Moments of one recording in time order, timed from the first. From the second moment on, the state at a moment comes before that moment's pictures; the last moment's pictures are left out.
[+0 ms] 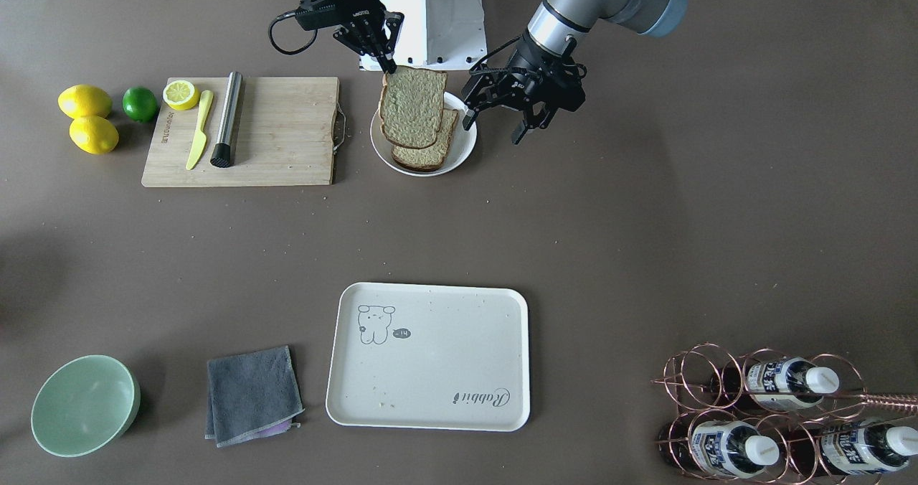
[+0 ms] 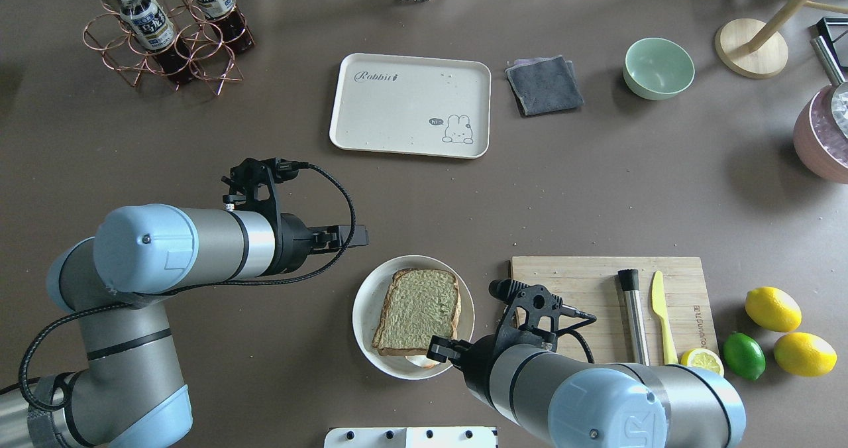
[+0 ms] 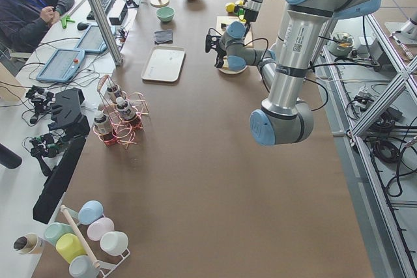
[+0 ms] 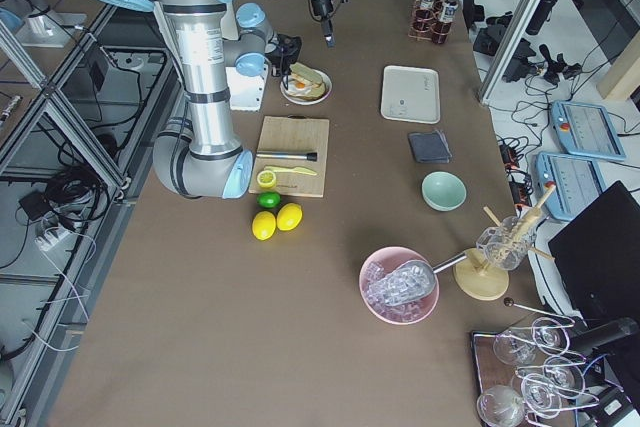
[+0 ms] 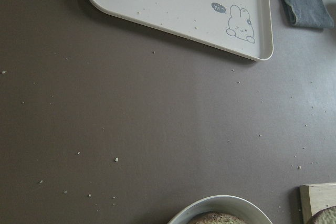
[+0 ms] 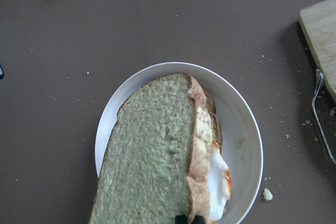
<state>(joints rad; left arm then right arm) -0.43 -1.93 -1.93 -2.12 -1.68 -1.42 0.08 -1.22 2.11 -1.31 1.37 1.77</state>
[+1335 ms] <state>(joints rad) -0.42 -1.93 -1.94 -2.12 -1.67 -1.42 0.06 -1.18 2.01 -1.30 1.30 1.82</state>
